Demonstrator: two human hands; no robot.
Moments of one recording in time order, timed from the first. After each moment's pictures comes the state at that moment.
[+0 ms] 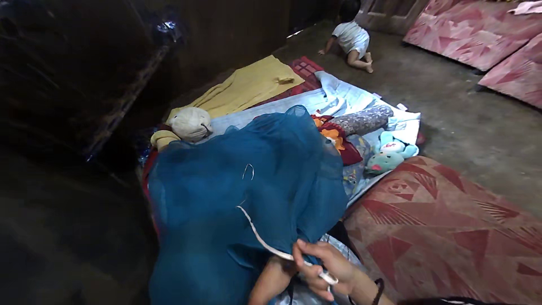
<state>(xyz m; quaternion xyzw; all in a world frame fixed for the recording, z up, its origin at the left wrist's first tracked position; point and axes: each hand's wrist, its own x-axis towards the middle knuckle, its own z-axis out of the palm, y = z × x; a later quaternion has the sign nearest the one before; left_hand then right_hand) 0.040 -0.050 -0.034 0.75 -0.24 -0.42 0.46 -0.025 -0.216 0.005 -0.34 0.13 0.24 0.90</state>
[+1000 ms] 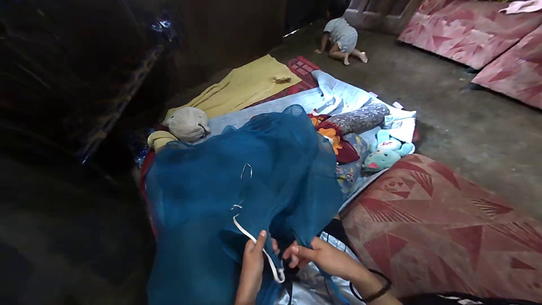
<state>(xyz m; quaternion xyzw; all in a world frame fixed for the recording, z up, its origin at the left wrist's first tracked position) 0.061 -0.057 -0.017 0.61 0.07 -0.34 0.71 -0.013 -0.226 0.004 -0.65 0.18 0.25 0.70</state>
